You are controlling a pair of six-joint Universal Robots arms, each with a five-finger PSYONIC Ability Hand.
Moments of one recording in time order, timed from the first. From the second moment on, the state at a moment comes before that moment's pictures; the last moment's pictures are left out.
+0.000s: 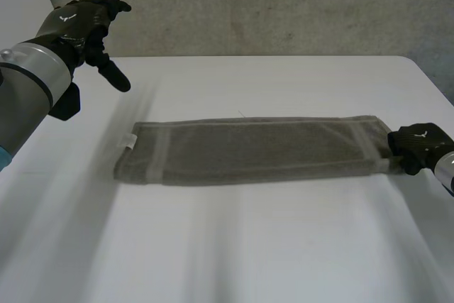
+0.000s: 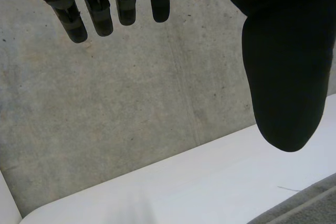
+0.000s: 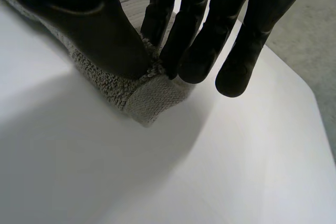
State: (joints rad) left arm 4.40 -1.80 -1.25 3.04 -1.51 3.12; right arm 1.43 -0.96 1.54 -0.15 1.17 2.49; left_hand 0.18 0.17 0.17 0.17 0.03; right_hand 1.32 1.32 1.34 1.34 1.15
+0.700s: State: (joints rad) left arm 4.41 -1.79 -1.26 3.04 -1.51 3.12; right arm 2.10 -1.09 1.26 -0.14 1.48 2.36; left_hand 0.17 0.17 0.17 0.17 0.03; right_hand 1.33 1.33 1.34 1.34 1.15
